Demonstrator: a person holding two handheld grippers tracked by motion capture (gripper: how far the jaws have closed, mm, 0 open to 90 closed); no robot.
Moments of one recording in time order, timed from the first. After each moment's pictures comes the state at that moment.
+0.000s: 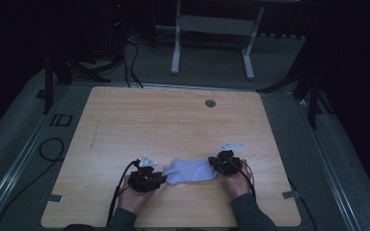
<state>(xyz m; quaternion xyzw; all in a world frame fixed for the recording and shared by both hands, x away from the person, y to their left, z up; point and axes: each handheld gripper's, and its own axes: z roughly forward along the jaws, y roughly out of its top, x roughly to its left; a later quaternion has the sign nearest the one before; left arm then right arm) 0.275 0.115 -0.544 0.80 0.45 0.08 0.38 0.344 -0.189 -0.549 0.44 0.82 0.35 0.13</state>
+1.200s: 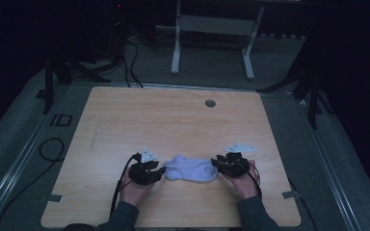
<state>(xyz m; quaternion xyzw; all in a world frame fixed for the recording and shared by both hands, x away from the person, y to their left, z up) 0.293 0.117 -0.543 0.79 0.46 0.15 0.37 0.331 -0.209 -0.533 0.43 0.81 0.39 0.14</state>
